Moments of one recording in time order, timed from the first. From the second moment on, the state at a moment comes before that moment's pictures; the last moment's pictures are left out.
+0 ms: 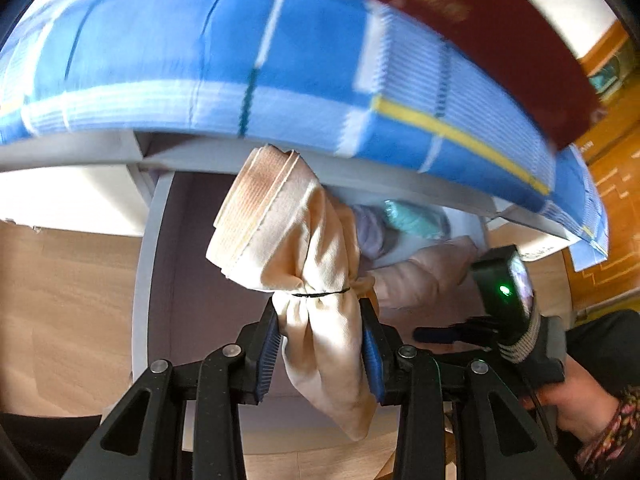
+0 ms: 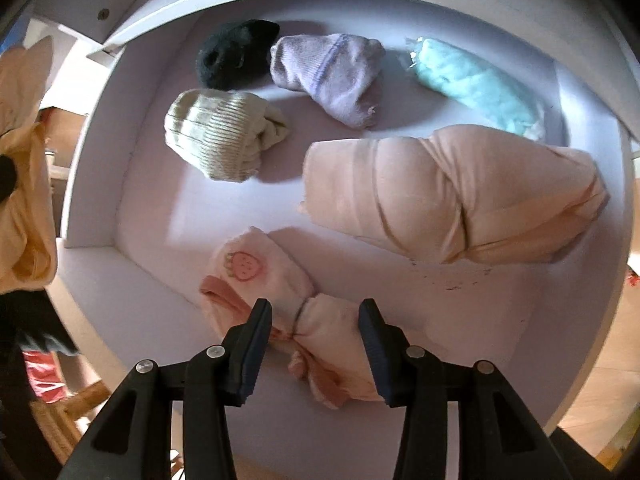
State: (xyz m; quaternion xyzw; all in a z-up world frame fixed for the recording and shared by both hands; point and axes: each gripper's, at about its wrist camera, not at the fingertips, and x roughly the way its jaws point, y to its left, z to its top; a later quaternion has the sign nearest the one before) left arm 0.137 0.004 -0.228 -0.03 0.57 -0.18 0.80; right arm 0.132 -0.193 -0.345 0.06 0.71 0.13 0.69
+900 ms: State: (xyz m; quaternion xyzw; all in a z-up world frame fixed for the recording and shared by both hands) left arm 0.084 0.015 -0.144 -0.01 0.52 -0.27 0.81; right arm 0.148 -0.159 -0.364 -0.07 0.73 0.17 0.66
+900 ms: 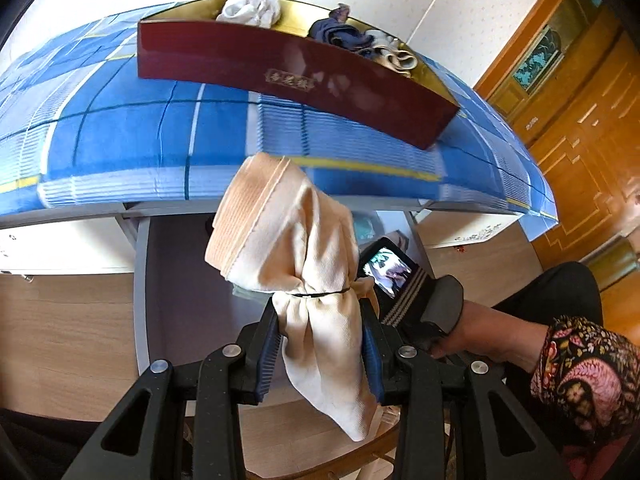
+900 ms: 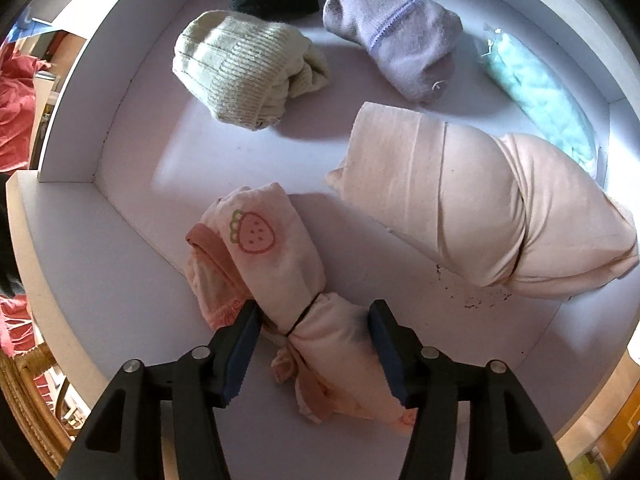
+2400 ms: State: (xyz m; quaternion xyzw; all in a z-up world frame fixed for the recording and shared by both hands) left arm 0.268 -0.056 -0.032 0.06 0.48 -0.24 0.84; right arm 0.120 -0.158 -0.411 -0.04 0.74 0.09 0.66
